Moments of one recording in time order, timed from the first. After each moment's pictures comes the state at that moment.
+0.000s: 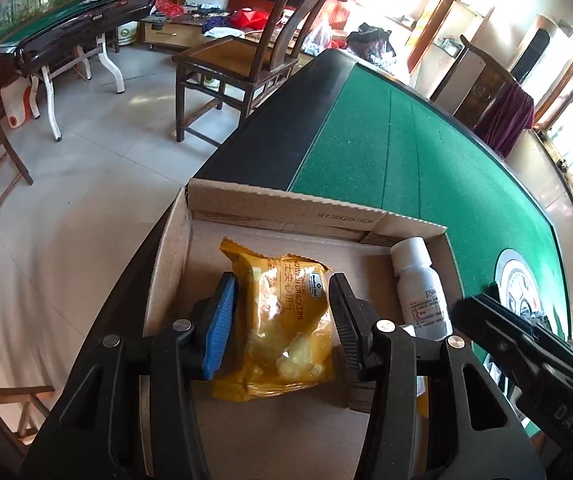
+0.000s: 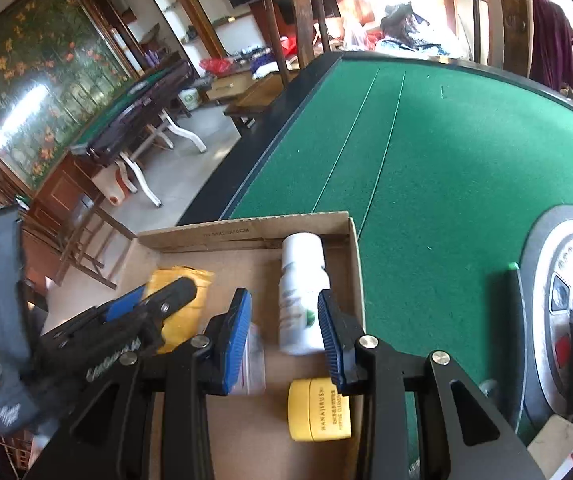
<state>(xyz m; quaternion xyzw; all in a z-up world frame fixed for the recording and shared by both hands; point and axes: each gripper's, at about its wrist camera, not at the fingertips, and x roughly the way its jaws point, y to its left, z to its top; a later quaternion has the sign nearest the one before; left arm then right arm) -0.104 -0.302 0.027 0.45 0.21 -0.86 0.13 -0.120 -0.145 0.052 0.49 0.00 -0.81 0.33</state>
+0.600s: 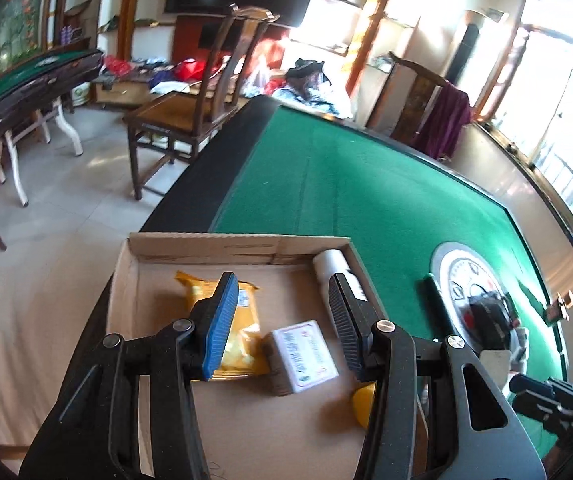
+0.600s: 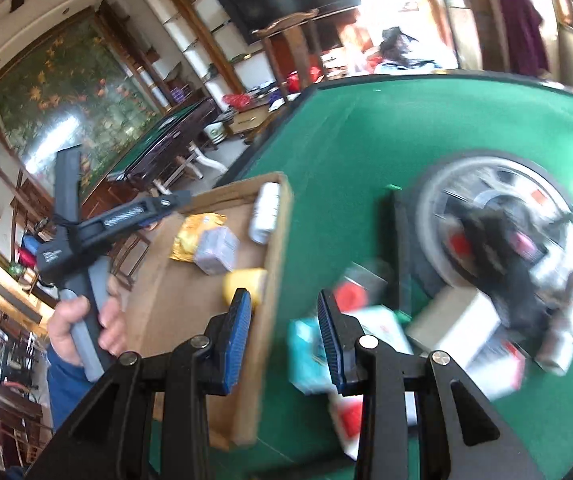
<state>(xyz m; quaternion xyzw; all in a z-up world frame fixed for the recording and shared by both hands) -0.081 -0.256 0.074 0.37 0.15 -0.92 0.05 -0.050 0.035 0.065 0.44 -0.08 -0.82 0.36</state>
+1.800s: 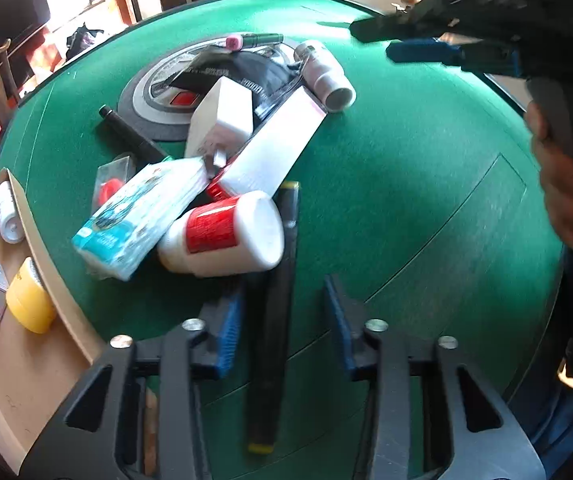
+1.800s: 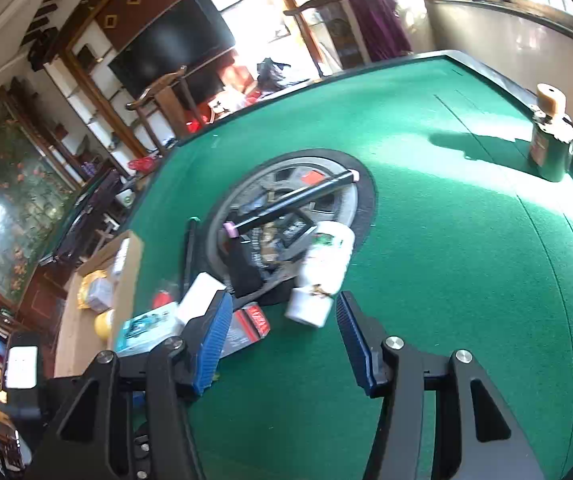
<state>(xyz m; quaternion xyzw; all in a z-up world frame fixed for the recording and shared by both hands) -0.015 0.003 0.005 0.51 -0.13 -0.82 -0.23 -0.067 0.194 0.043 0.44 -0.13 -0.87 0.17</state>
